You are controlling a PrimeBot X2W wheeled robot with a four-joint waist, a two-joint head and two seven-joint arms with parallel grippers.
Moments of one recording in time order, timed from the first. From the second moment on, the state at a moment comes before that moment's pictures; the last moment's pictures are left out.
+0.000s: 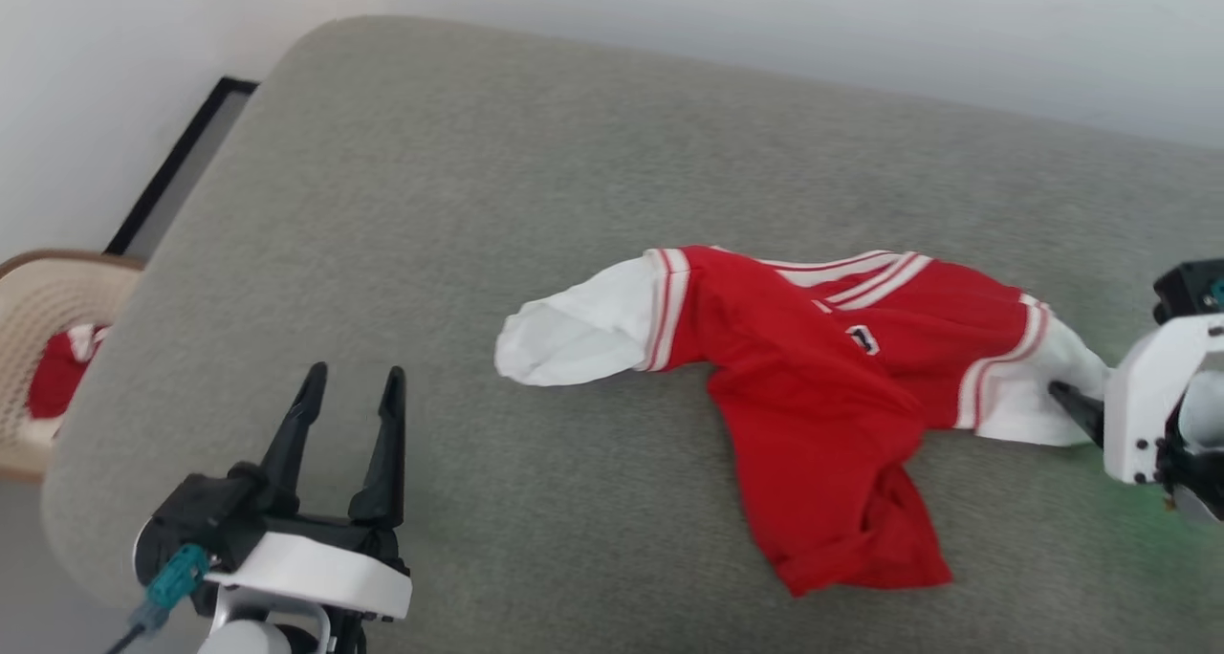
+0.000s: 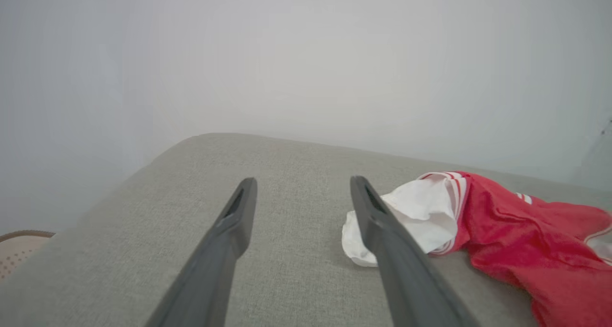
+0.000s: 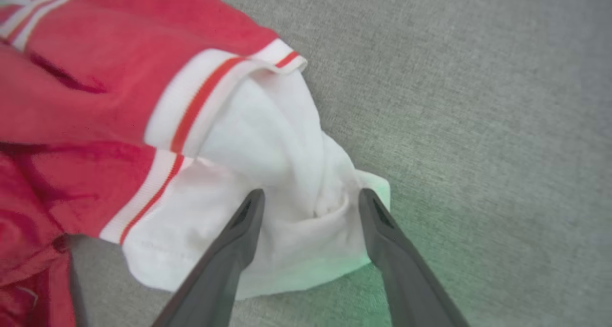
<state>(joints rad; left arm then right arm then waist) -0.07 0.17 -0.11 0.11 -0.33 -0.13 -0.26 -0.50 -0.52 0.23 0.58 0.60 0.13 0.60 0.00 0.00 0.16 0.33</state>
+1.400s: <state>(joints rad) -0.45 0.44 -0.54 0.29 -0.70 -0.10 0.49 -0.18 -0.07 -0.01 -0.04 0.28 0.13 0.12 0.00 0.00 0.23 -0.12</state>
